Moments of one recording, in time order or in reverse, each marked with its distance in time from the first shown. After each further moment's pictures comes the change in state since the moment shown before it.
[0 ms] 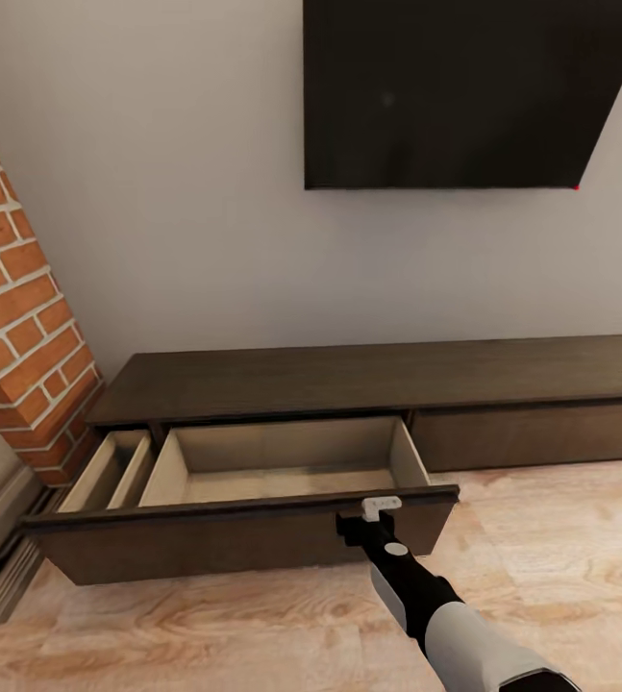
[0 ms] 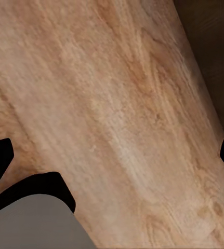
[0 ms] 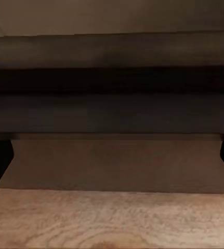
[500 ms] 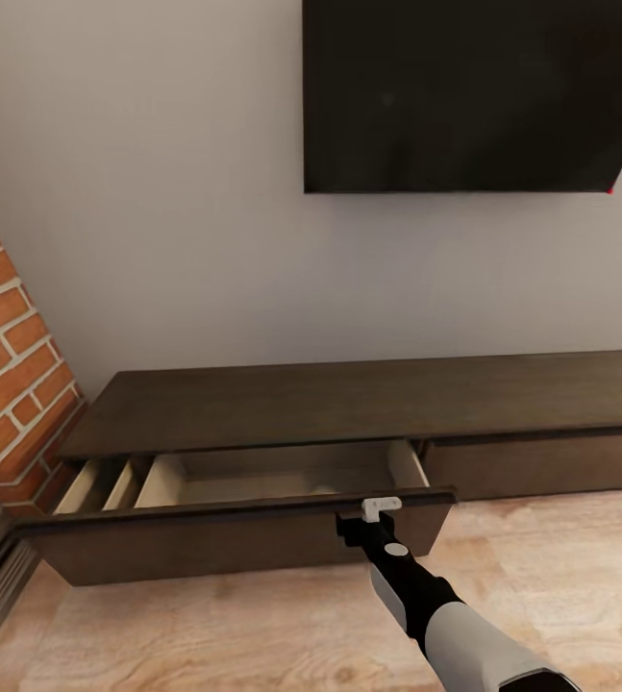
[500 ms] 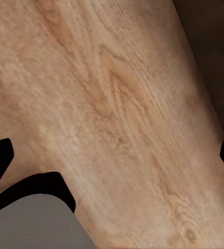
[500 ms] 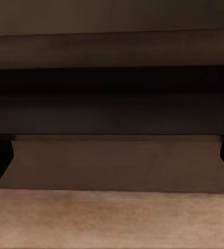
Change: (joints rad) left arm 0.000 -0.002 0.002 0.000 0.000 0.000 0.000; right arm 0.000 0.000 -0.001 0.004 -0.003 -0.001 0.001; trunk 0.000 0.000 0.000
